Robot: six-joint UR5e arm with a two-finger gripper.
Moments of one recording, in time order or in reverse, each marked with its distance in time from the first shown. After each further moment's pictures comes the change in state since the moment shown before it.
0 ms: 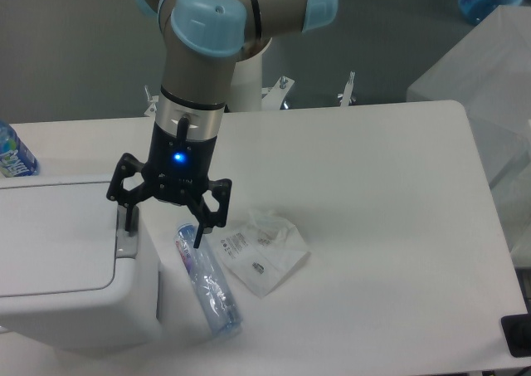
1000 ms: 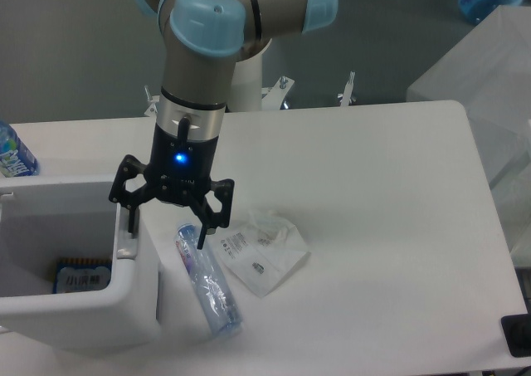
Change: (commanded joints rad) arm 0.005 0.009 0.073 0.002 0.018 0.017
